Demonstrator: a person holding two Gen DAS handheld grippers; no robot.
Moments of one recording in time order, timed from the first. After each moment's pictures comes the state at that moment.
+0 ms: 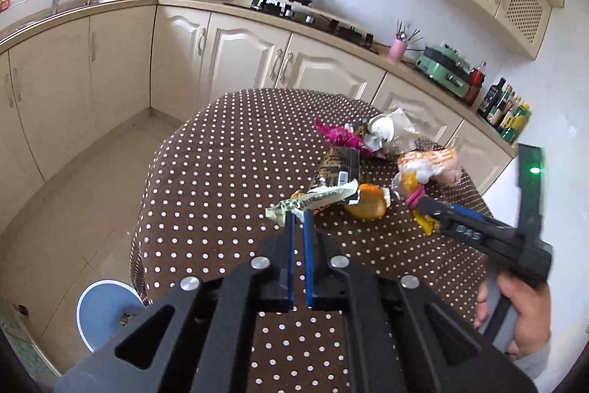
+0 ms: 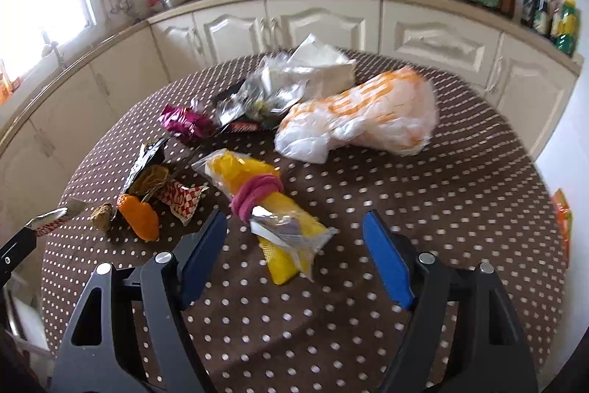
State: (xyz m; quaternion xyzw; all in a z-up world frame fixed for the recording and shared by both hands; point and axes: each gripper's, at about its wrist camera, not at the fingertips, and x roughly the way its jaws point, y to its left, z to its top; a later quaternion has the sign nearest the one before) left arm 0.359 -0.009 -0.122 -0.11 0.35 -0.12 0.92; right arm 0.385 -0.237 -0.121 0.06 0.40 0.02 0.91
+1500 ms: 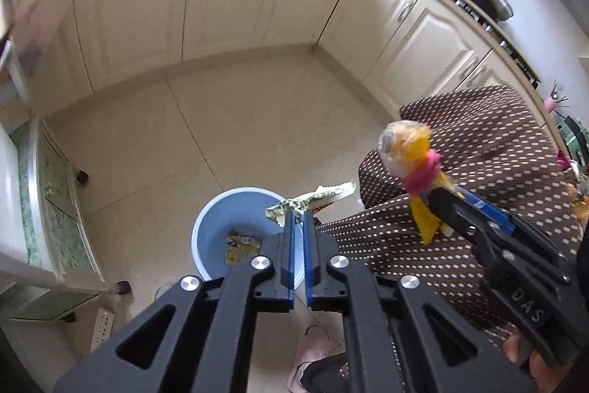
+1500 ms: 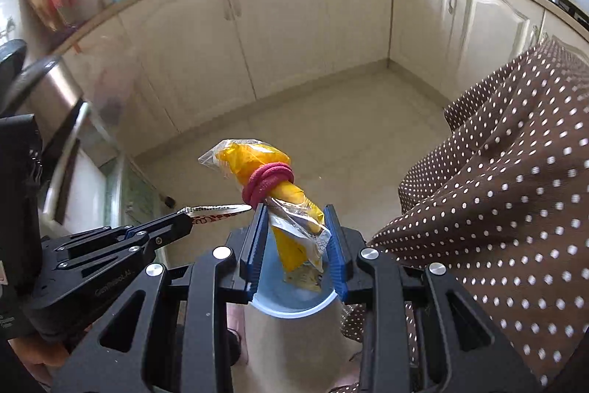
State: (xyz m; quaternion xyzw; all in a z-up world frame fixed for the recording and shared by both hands) left arm 0.278 0.300 -0.291 -0.25 0.44 0.12 0.86; right arm 0.320 0.165 -0.215 -0.08 0.43 0.33 0.84
